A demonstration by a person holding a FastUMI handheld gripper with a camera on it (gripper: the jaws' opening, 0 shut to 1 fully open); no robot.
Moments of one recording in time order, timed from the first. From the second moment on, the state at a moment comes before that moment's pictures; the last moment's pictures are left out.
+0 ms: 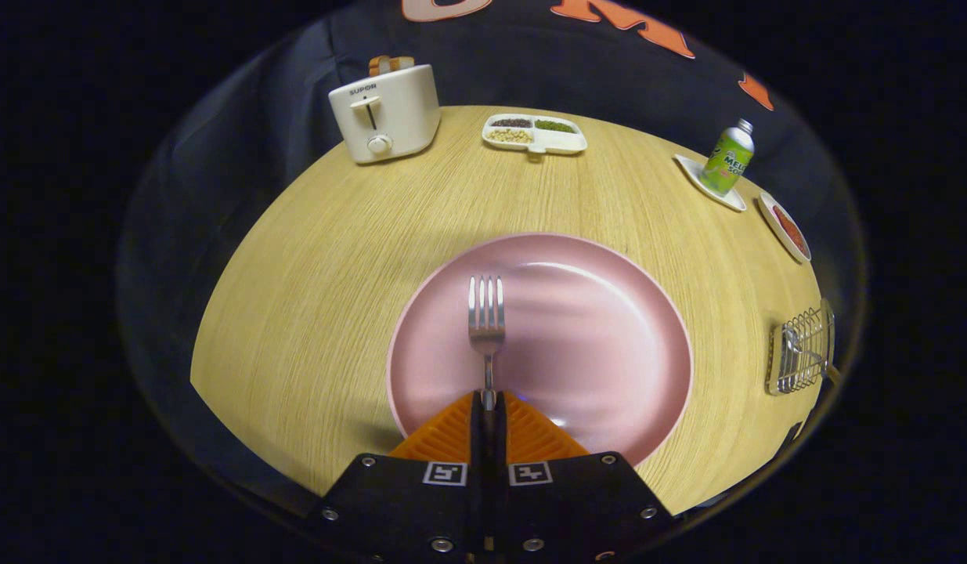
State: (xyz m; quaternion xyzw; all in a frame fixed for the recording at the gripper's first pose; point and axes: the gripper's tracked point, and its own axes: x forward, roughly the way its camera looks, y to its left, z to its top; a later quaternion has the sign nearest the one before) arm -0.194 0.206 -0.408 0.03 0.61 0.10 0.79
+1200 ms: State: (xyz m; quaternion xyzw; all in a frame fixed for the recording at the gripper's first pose) arm -0.172 -0.109 -0.316 0.08 0.55 -0.13 0.82
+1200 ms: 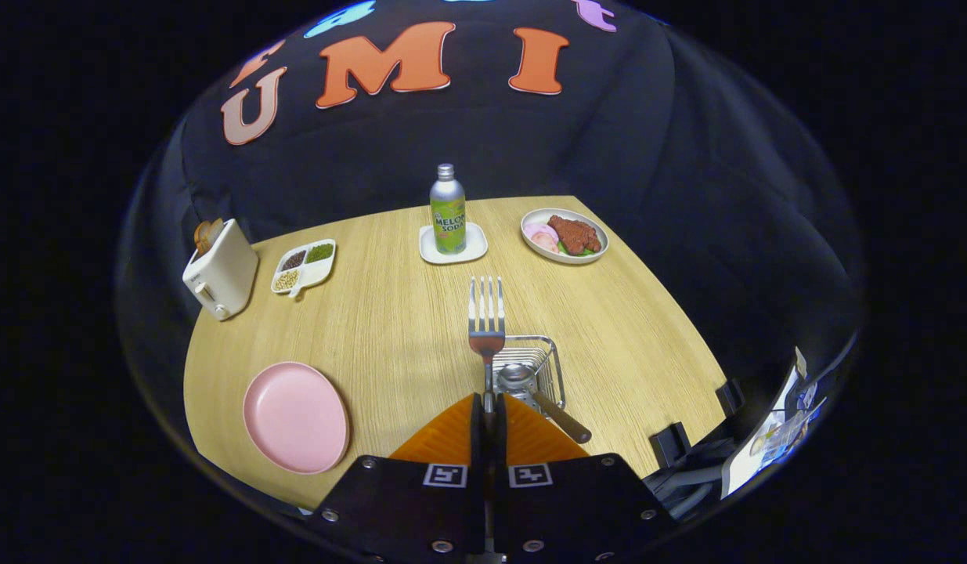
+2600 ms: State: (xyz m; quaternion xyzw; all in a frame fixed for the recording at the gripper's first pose) arm -0.060 -0.150 -0.241 0.07 0.37 -0.13 0.92
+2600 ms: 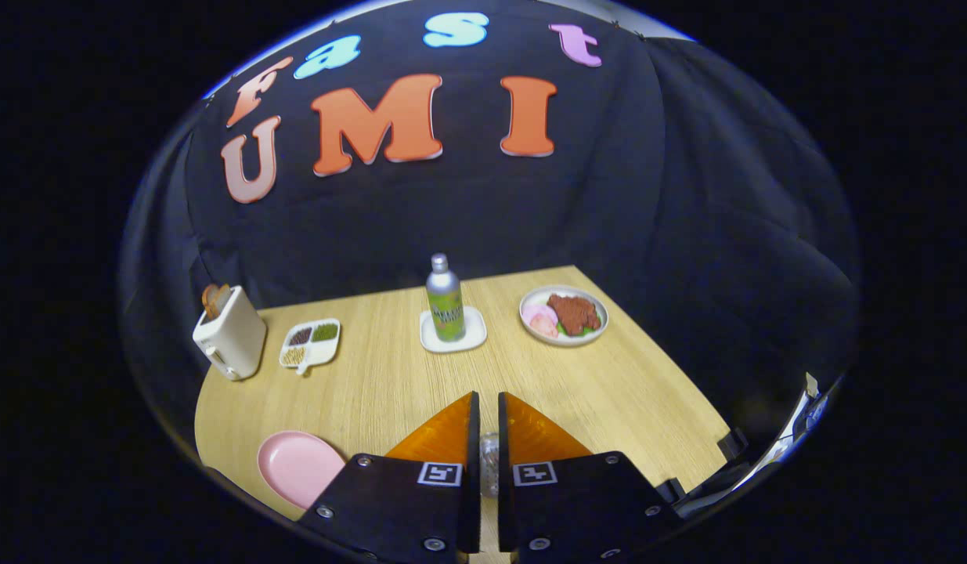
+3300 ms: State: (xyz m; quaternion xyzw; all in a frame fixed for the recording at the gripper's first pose) arm 0.013 -0.109 -0.057 0.03 0.12 -0.06 0.99
